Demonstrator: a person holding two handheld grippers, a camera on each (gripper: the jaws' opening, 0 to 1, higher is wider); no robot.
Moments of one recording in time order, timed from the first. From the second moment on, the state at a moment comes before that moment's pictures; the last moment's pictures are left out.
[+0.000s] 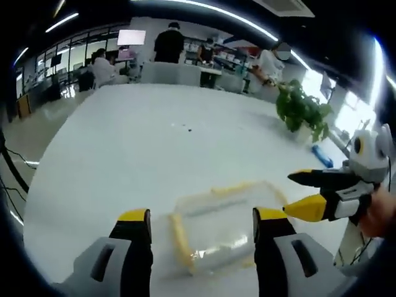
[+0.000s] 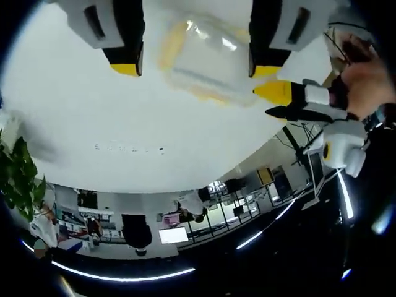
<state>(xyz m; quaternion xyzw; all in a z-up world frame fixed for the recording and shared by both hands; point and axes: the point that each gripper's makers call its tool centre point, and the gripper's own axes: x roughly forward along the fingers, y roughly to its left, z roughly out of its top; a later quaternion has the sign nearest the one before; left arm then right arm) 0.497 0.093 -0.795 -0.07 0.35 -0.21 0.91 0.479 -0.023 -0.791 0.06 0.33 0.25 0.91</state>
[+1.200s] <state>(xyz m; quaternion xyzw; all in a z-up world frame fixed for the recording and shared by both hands) 0.478 0.080 -0.831 -0.17 0.38 -0.18 0.89 0.475 -0.016 -0.825 0.08 0.35 0.18 0.92</state>
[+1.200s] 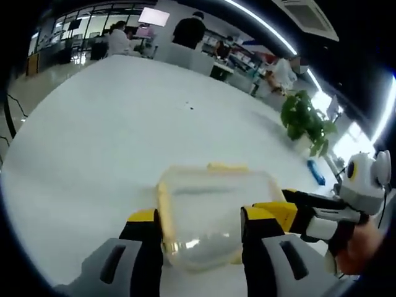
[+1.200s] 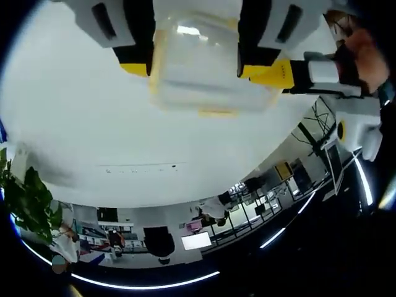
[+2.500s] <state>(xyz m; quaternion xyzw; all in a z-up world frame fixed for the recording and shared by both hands) 0.537 0.089 -0.825 -0.16 0.36 -0.18 0.90 0.536 -0.009 -0.822 0.08 0.32 0.18 0.93</state>
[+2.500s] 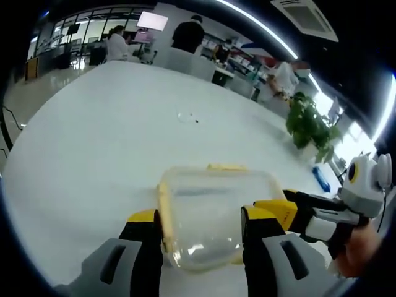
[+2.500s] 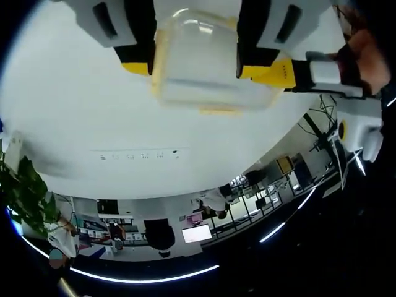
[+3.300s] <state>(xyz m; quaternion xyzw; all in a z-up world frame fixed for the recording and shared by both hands) 0.546 0.095 -0.824 -0.16 0.36 -0.17 0.90 0.547 -0.005 -0.821 0.09 0.31 0.18 0.93</state>
